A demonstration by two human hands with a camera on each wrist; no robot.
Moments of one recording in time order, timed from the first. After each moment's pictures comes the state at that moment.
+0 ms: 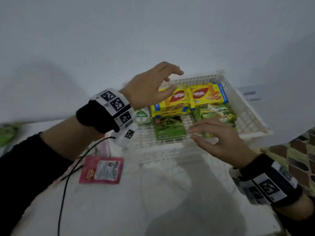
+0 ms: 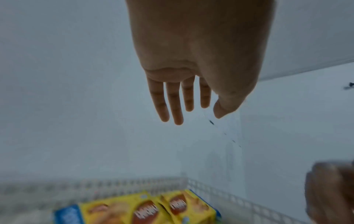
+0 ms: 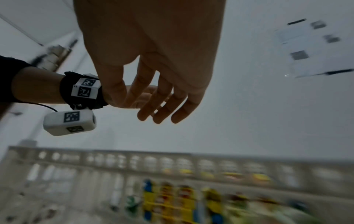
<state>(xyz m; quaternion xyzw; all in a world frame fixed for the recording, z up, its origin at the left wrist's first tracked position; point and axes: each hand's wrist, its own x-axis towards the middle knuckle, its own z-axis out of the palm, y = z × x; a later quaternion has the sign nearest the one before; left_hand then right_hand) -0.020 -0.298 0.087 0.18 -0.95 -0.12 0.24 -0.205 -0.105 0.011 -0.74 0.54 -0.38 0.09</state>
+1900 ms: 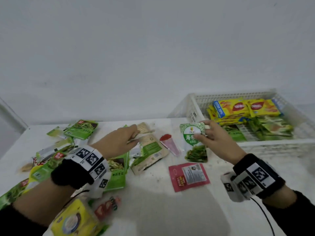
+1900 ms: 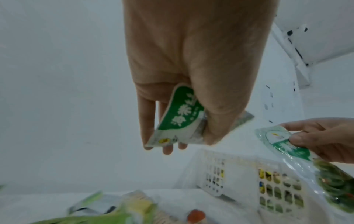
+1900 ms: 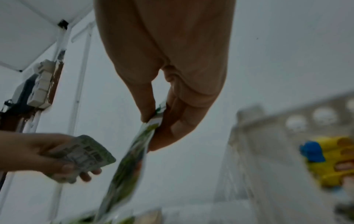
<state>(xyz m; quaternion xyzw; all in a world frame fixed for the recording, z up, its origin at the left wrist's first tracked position) 0.367 -0.288 0.014 0.38 -0.91 -0.14 0.07 0.058 -0.165 0.022 -0.56 0.63 -0.42 0.34</state>
